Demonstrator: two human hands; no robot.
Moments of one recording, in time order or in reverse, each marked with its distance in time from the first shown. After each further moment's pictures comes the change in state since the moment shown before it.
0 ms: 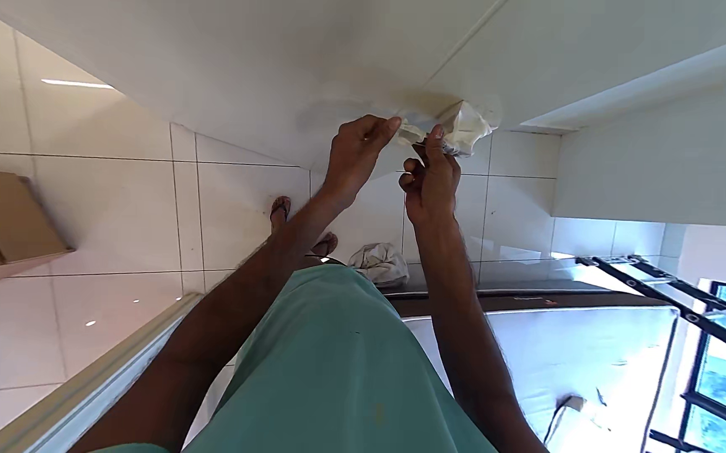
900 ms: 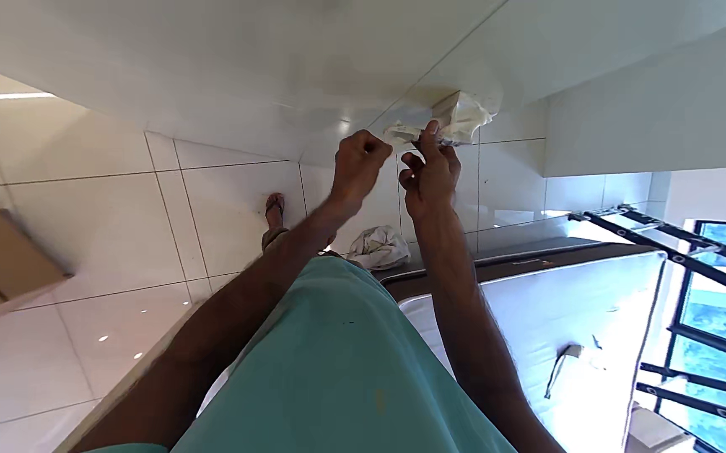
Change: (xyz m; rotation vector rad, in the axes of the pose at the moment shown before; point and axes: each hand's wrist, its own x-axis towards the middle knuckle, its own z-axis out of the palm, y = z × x) left_hand -0.002 -0.007 0.008 -0.160 -0.110 -0.245; right_hand -0.002 0.002 0.010 -0.024 0.177 0.005
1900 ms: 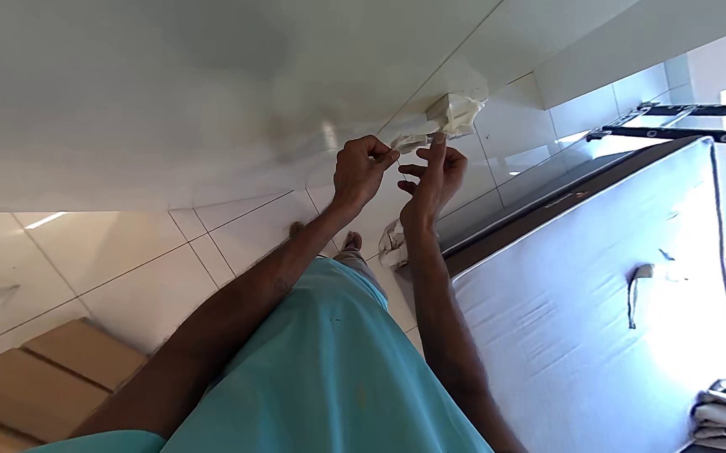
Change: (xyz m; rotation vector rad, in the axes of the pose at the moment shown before) left_hand 0.034 0.028 -0.043 0.428 -0.260 0.106; right_hand -0.026 0.043 0.040 -0.003 0.395 -0.430
